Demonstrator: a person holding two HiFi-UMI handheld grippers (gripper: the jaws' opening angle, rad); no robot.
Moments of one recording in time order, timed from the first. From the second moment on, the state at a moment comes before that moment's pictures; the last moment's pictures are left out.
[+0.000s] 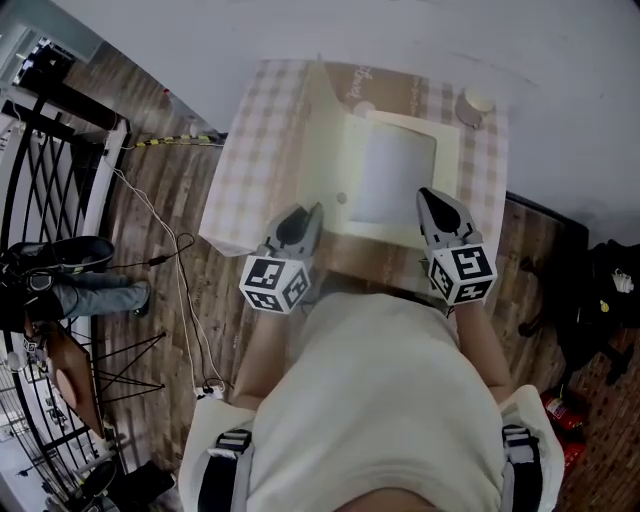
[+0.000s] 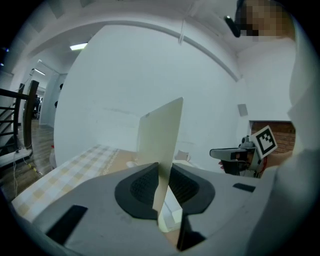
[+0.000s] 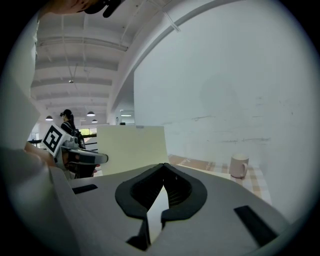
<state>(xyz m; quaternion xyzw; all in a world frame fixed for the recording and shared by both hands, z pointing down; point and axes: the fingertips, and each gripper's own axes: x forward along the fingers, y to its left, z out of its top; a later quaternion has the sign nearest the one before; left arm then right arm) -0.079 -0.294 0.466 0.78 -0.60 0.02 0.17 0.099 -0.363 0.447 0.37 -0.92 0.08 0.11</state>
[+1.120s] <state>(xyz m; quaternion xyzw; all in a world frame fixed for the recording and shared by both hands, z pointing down) 0.051 -0.294 0.492 0.88 -0.43 0.13 0.13 0.199 -0.368 0.441 0.49 -0.86 0.07 0.10</state>
